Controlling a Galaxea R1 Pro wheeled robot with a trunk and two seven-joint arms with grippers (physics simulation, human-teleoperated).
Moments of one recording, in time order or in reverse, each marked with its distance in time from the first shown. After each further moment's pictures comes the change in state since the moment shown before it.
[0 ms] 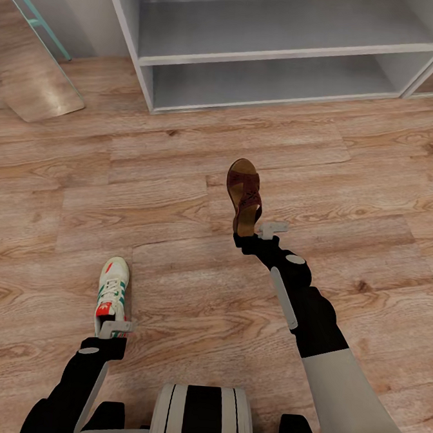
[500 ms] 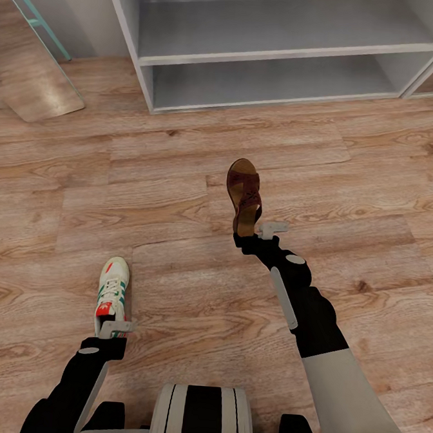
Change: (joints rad) left arm 0.000 0.000 -0.001 0.000 -0.004 0.000 -0.001; right arm 0.000 0.000 0.000 -0.001 0.000 0.000 0.000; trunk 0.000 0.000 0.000
